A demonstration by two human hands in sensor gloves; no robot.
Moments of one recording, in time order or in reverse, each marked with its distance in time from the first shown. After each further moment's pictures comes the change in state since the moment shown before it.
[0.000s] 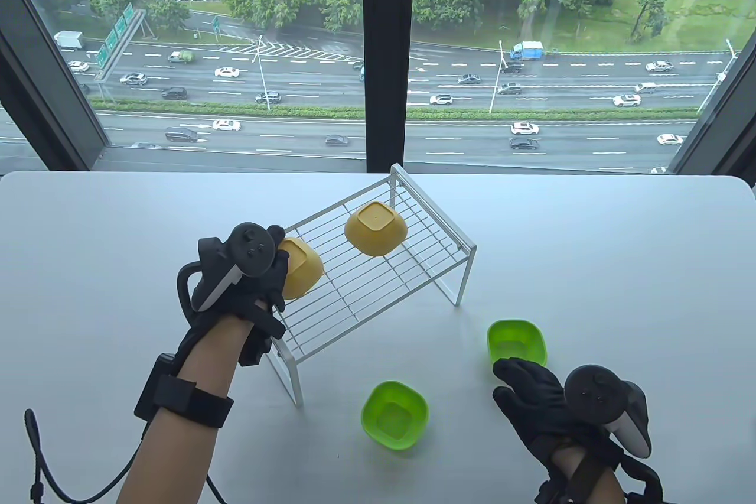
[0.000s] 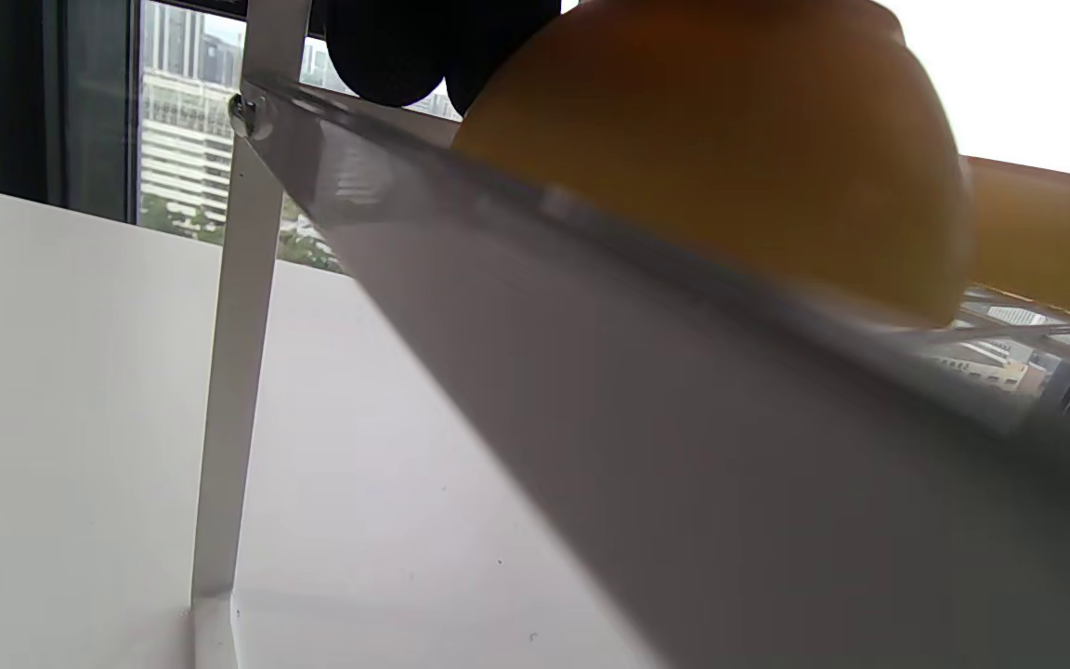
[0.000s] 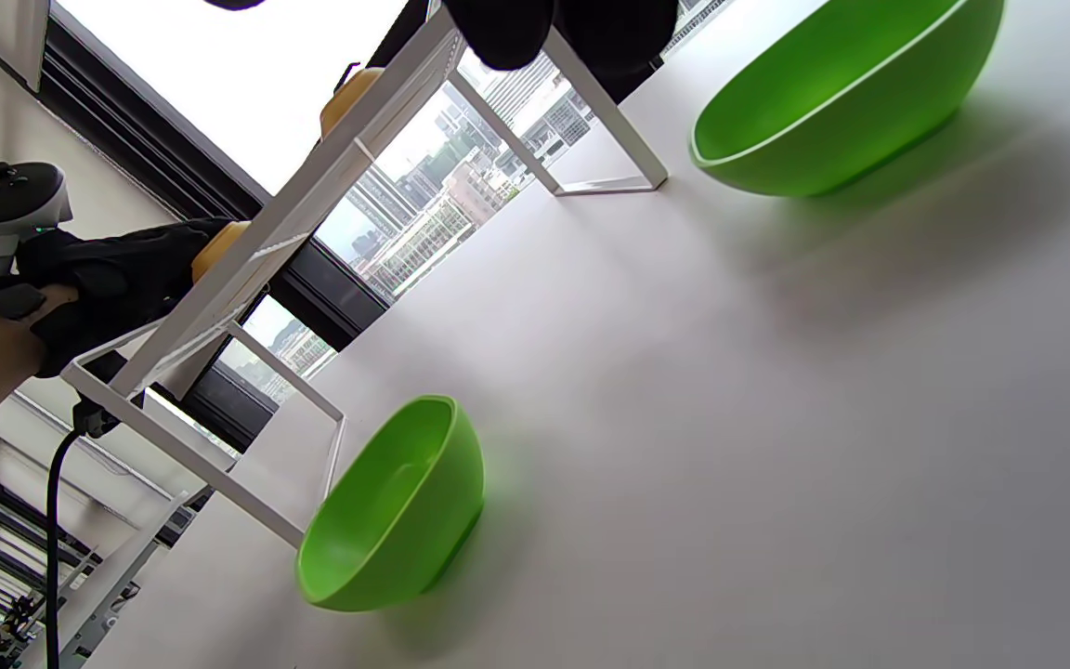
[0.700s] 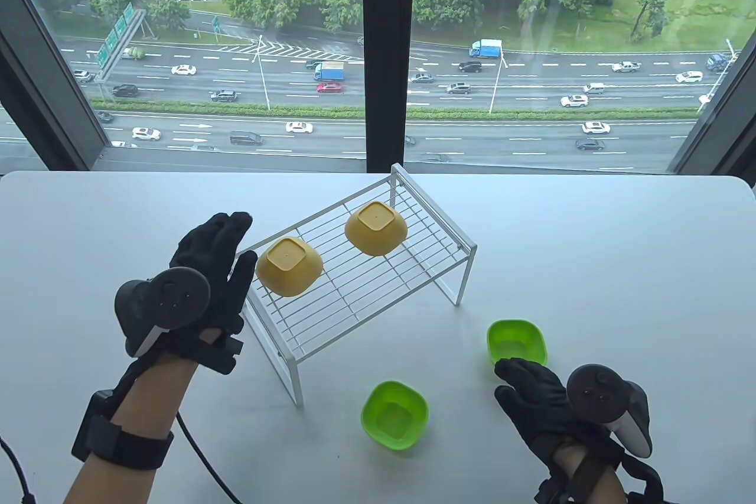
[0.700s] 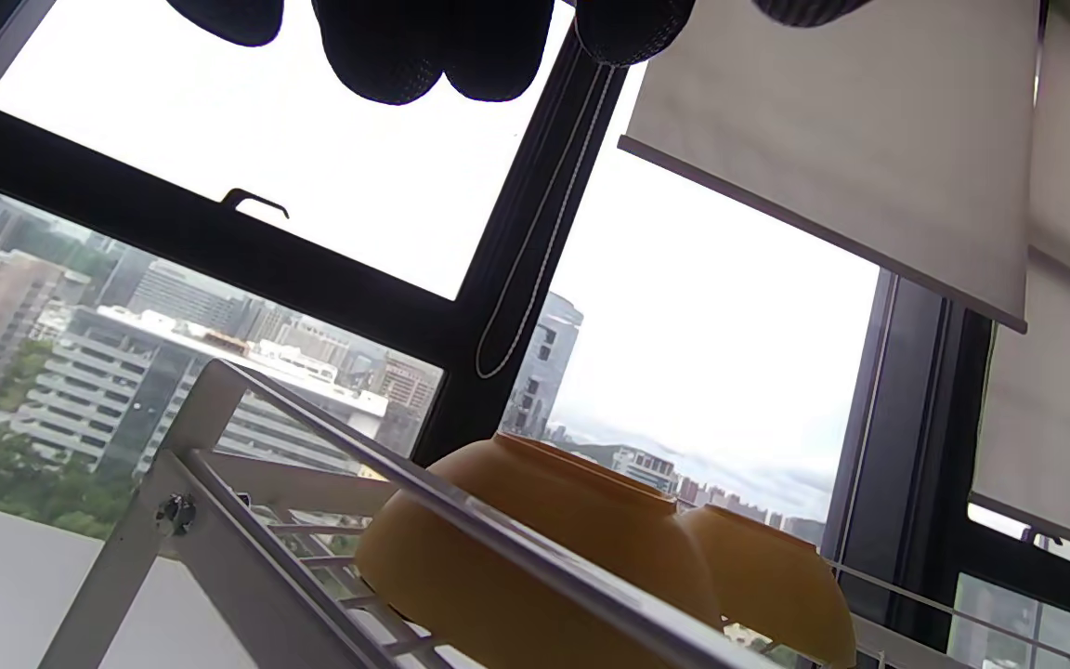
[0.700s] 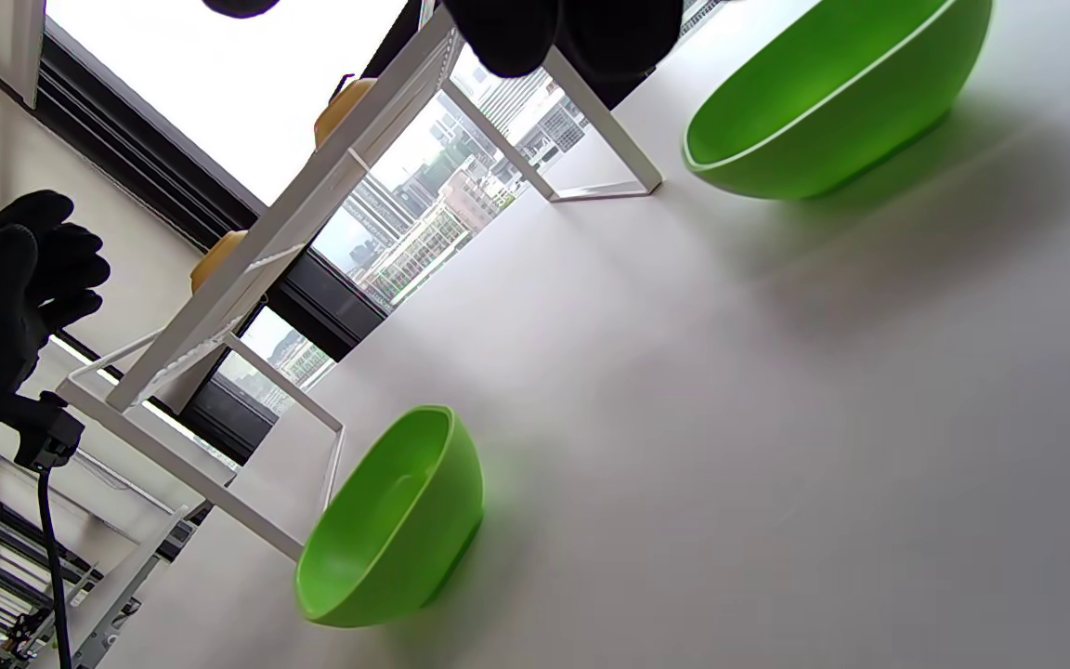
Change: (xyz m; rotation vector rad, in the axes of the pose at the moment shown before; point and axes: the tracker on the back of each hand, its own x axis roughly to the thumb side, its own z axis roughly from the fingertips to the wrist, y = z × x) left_hand -0.047 0.047 0.074 0.452 -0.331 0.192; right_hand -0.001 -0.001 0.000 -0.011 0.007 -0.017
